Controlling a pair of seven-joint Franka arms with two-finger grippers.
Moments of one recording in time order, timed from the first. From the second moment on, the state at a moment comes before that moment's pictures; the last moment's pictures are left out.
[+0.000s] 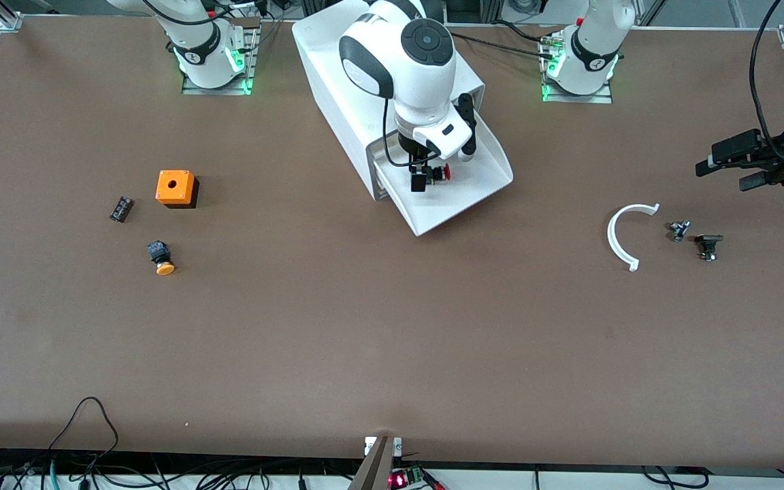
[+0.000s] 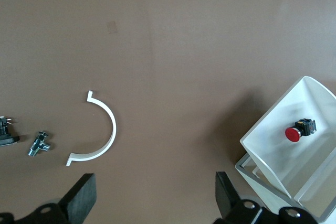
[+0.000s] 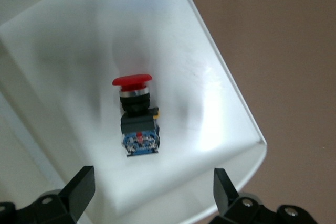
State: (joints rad) left arm 0.07 0.02 0.09 -1.67 -0.30 1.57 0.30; right arm 0.91 0.63 0.03 -1.26 -0.03 1.88 -0.66
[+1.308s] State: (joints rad) left arm 0.06 0.03 -0.06 -1.62 -0.02 1.58 0.11; right arm 0.92 0.74 0.04 -1.19 -0.03 1.89 -0.66
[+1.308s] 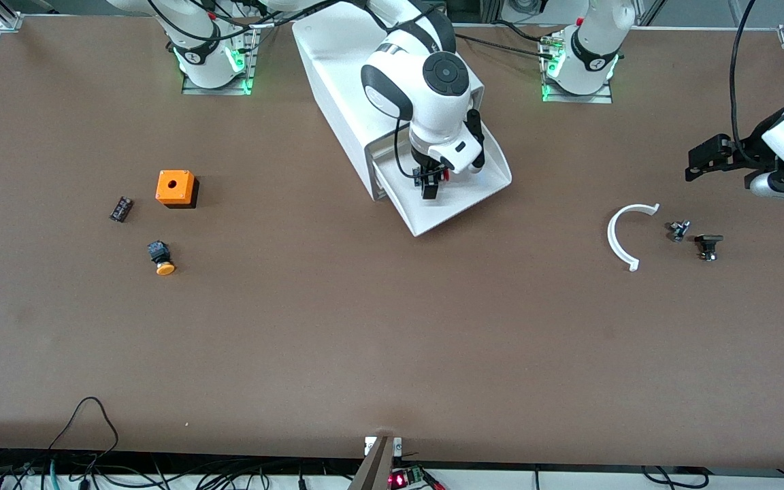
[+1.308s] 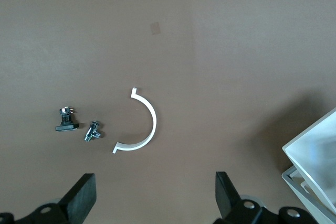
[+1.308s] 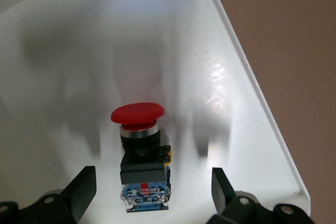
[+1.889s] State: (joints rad) left arm 0.06 0.03 -0.06 -1.62 -0.02 1.58 0.11; right arm 0.91 0.75 0.04 -1.18 -0.03 1.88 -0.66
